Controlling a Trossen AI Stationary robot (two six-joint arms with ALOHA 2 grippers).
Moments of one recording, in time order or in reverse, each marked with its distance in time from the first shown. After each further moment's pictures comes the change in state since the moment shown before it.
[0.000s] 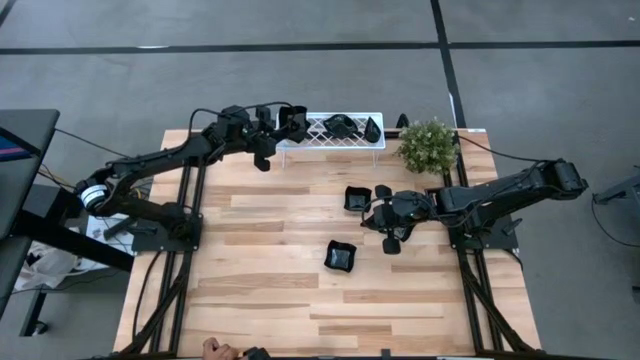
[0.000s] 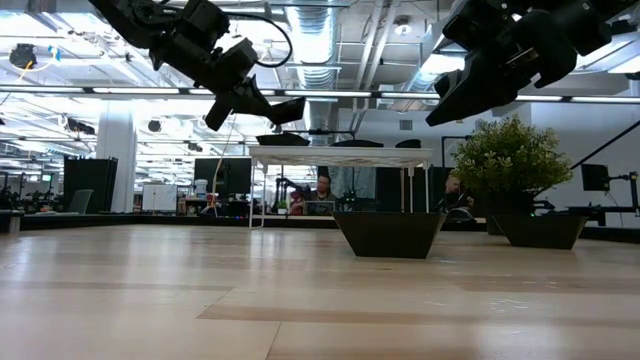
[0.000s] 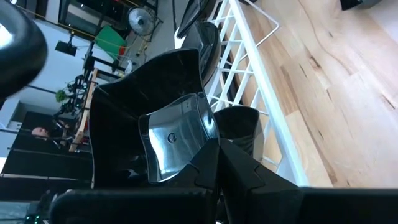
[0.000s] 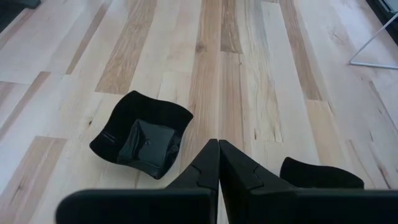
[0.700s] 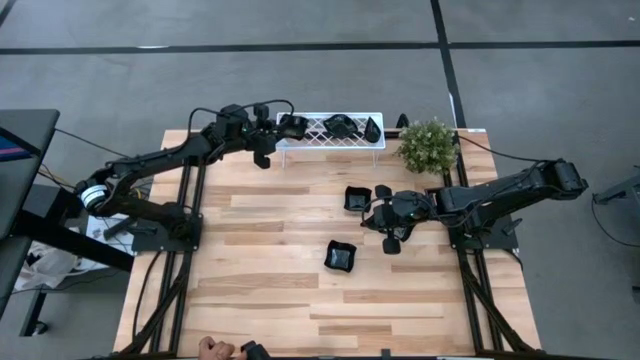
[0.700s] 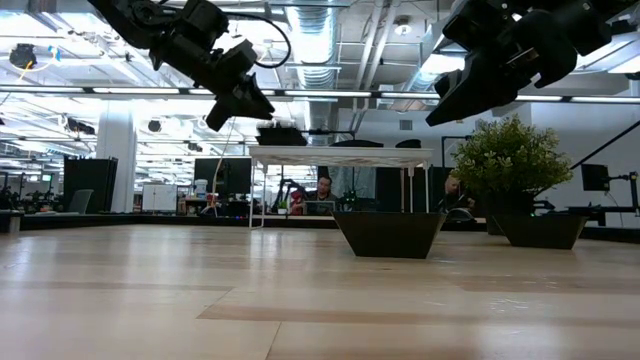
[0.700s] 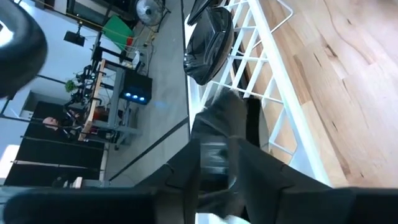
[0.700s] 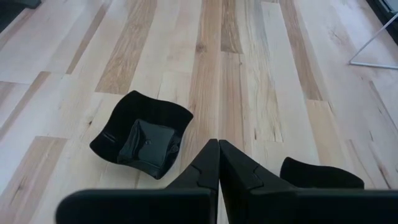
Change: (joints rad) left arm 0.012 0.000 0.000 0.016 -0.044 -0.001; right arm 0.000 0.000 0.000 0.000 0.000 0.000
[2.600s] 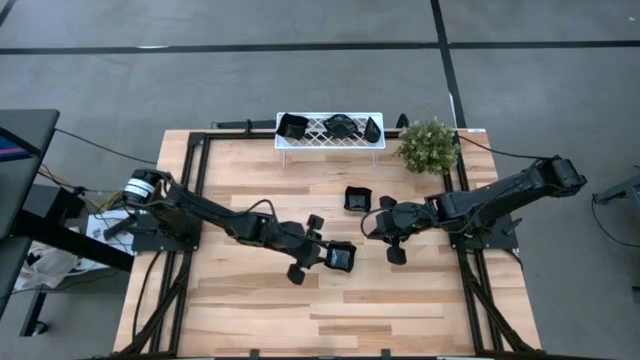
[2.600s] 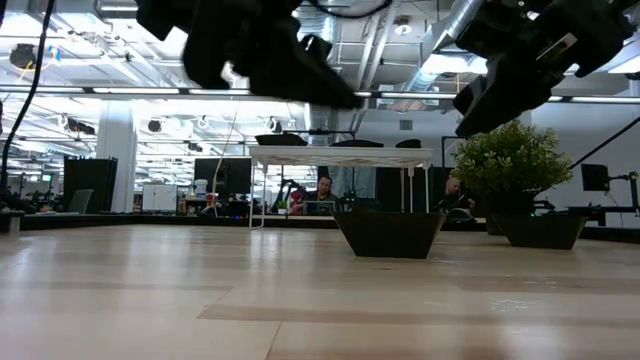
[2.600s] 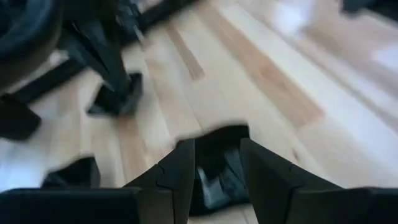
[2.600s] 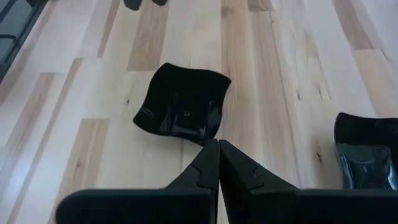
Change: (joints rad) left arm -0.910 0.399 0.116 0.131 -0.197 -0.765; right arm 0.093 0.000 0.000 -0.108 -0.004 0.210
